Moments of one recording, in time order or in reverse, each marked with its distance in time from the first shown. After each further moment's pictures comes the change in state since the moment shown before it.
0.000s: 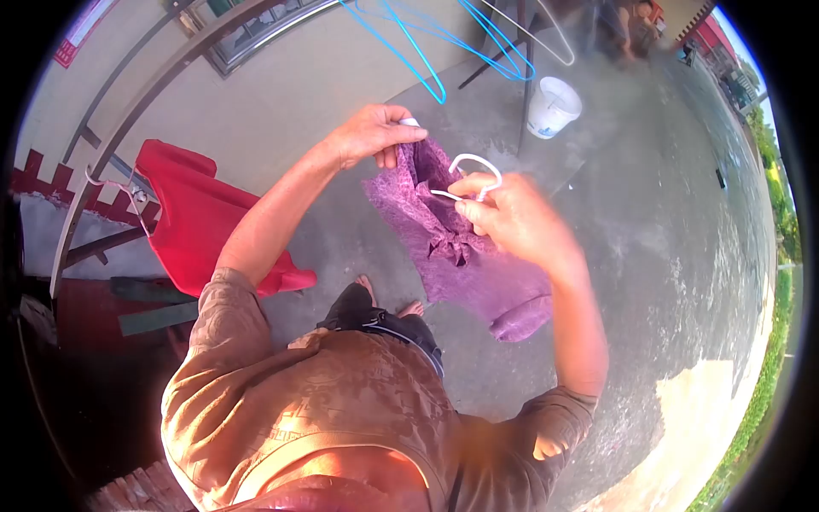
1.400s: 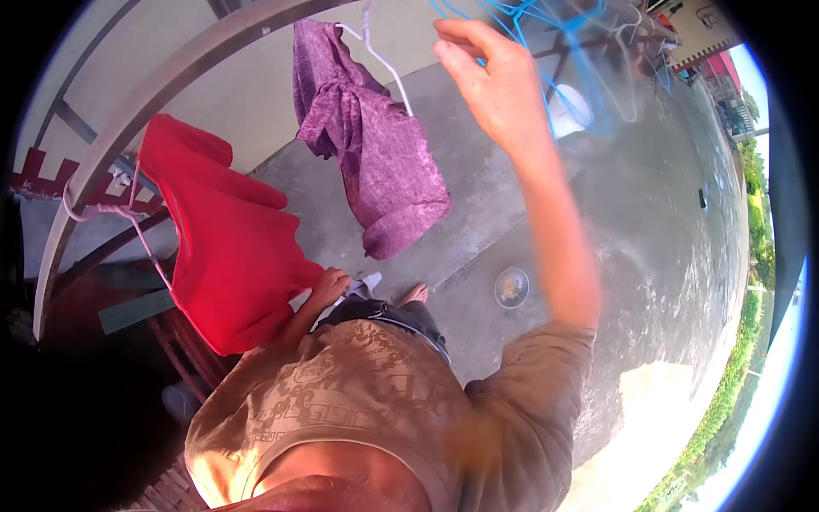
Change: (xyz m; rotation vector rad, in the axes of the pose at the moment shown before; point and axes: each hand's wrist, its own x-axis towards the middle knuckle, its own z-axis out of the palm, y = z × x) left_hand -0.203 -0.406 0.023 0.339 0.338 -0.139; right_hand 0.216 -0.136 0.049 -0.087 0.474 -0.506
